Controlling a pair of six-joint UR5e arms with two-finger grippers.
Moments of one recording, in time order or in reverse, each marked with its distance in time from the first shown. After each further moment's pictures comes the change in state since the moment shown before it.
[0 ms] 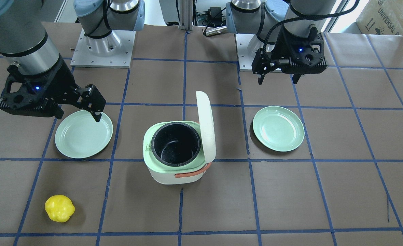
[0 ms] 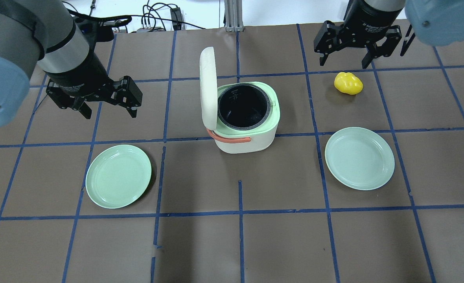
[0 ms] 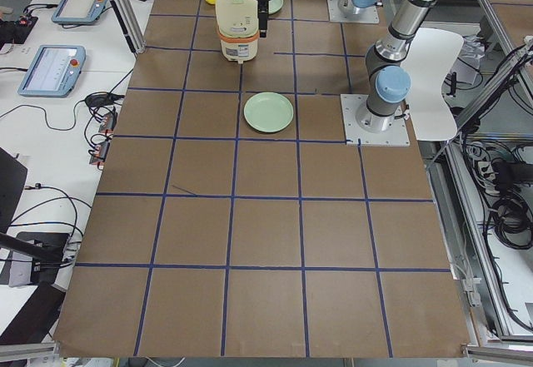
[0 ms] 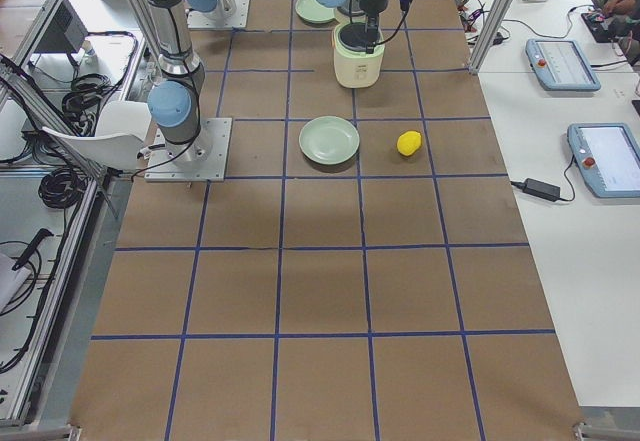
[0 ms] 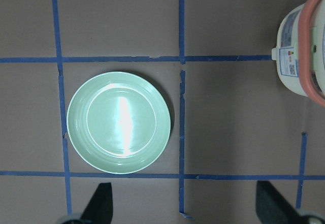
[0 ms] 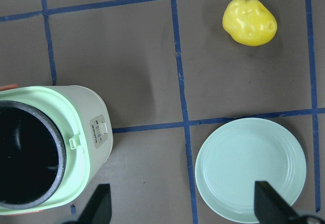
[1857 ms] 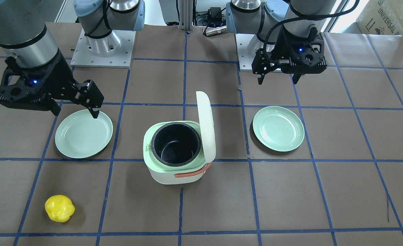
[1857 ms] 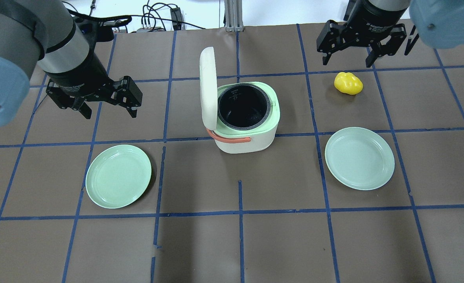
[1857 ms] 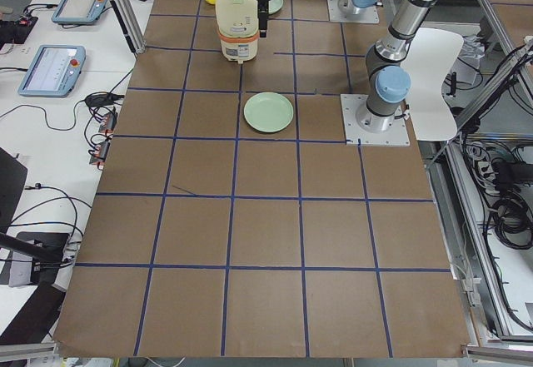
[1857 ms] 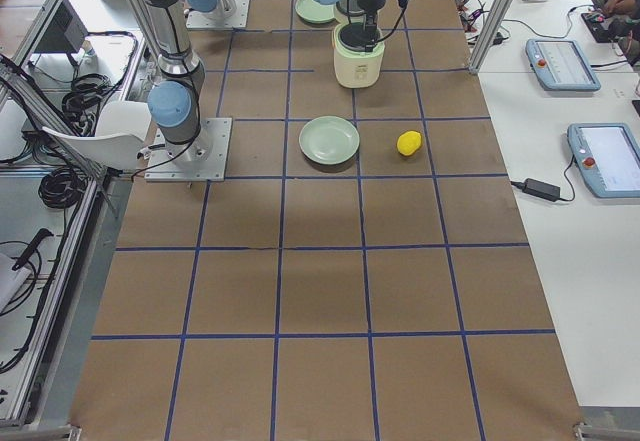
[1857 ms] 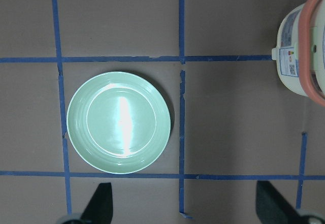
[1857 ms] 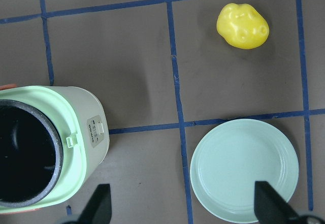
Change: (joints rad) left arm 0.000 0.000 0.000 0.000 0.000 0.000; right arm 0.000 -0.021 0.009 -0.009 -0.014 -0.004
